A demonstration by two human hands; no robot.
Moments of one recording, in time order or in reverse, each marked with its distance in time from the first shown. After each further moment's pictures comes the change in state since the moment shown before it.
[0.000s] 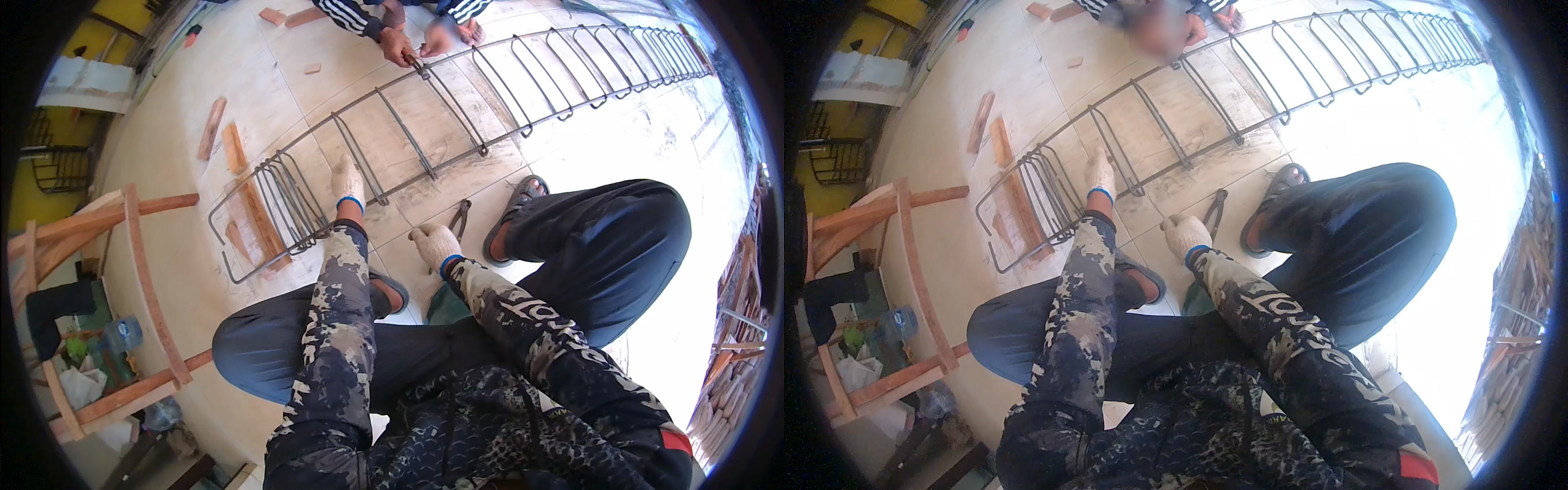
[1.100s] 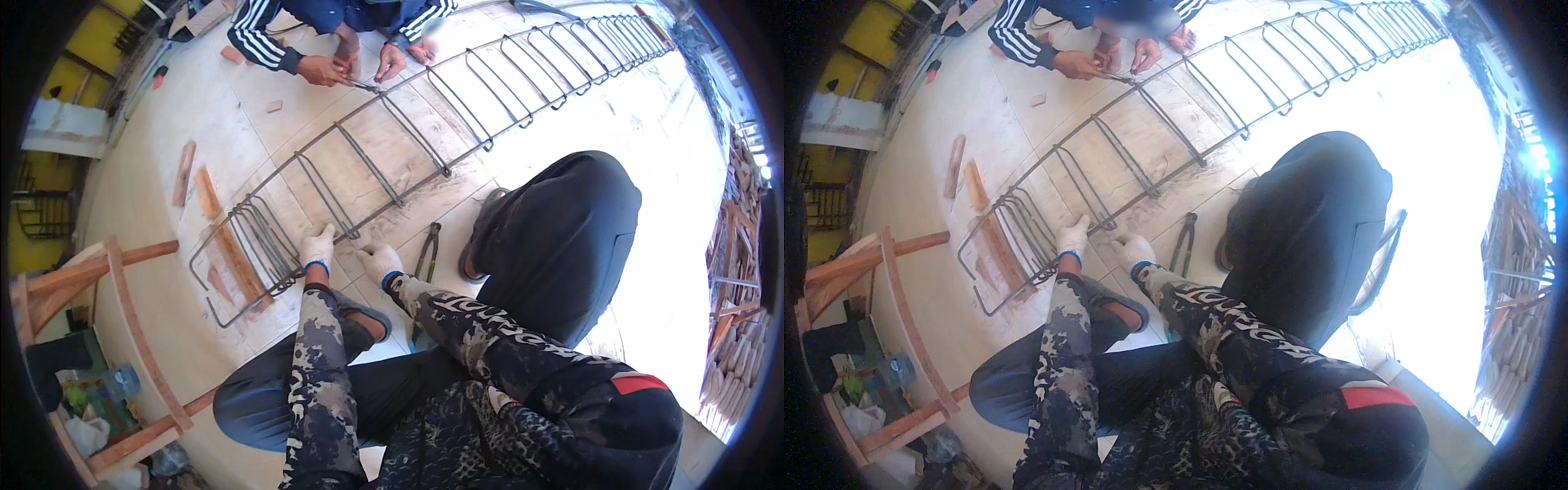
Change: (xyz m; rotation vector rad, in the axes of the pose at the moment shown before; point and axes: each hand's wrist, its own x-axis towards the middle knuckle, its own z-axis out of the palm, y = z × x) left_hand -0.041 -0.022 -0.060 0.503 -0.377 0.020; right_hand 0.056 -0.006 0.065 0.151 0.093 -0.026
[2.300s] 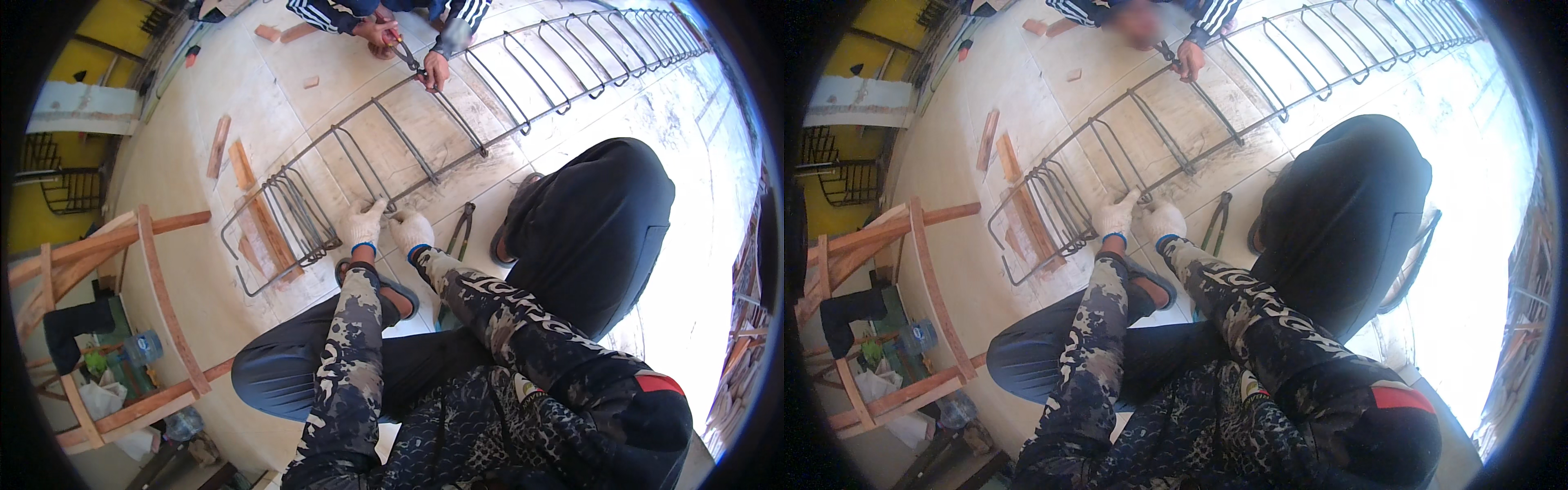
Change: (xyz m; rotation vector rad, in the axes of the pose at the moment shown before) left_hand -0.082 0.080 -0.015 -0.041 0.108 -0.016; right_hand 0.002 -0.023 -0.005 -0.060 0.136 -0.006
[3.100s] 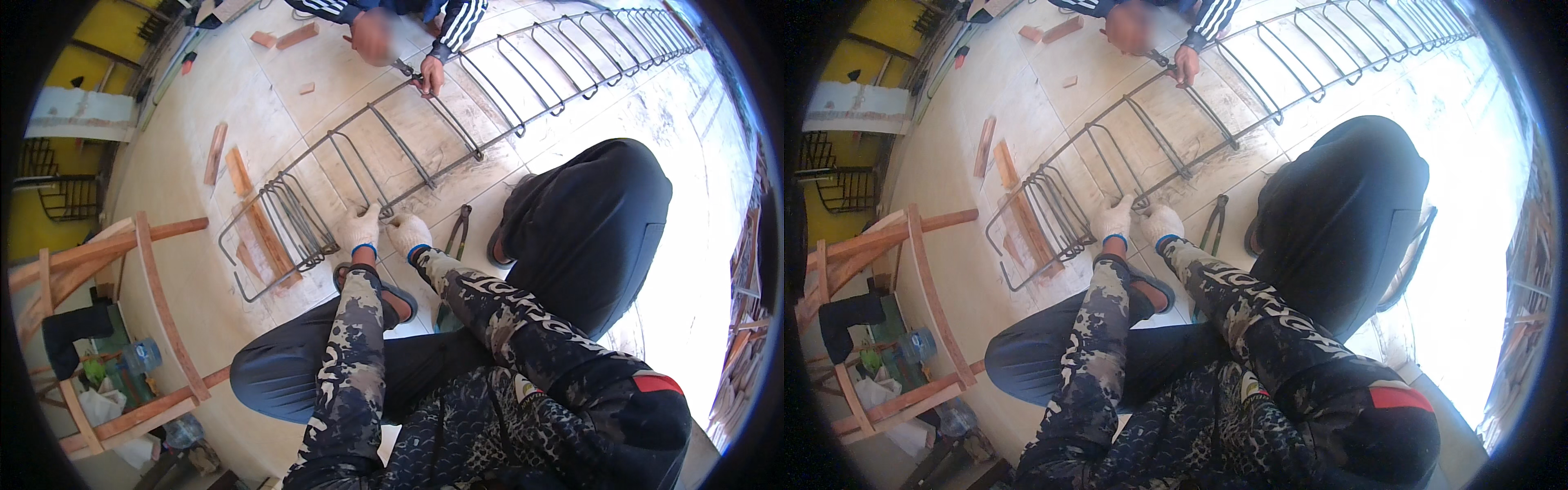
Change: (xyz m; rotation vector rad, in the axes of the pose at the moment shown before) left_hand 0.001 0.002 0.013 0.081 0.051 -0.069; right_hand 0.013 0.014 -0.002 -0.079 -0.059 -0.076
